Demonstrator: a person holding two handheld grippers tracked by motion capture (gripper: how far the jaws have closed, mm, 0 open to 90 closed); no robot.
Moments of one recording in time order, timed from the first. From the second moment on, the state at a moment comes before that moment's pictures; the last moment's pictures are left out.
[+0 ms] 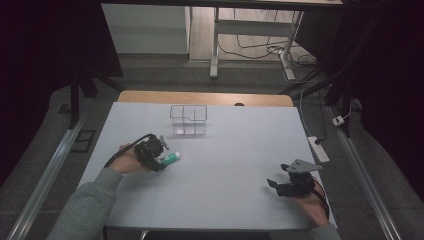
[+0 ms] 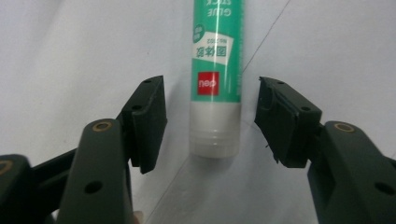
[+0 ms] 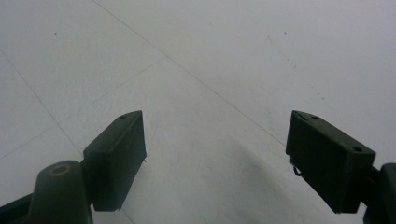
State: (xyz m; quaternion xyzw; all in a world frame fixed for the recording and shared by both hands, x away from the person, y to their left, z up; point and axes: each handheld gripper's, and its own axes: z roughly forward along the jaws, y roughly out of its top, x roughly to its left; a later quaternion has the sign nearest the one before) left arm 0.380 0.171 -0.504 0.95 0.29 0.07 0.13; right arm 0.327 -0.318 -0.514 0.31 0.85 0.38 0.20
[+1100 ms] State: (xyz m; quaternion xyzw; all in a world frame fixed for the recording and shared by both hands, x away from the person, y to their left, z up) left arm 0.373 0.182 -0.497 0.94 0.28 0.07 0.18; right arm 0.326 -0.318 -0.513 0.31 0.84 0.38 0.21
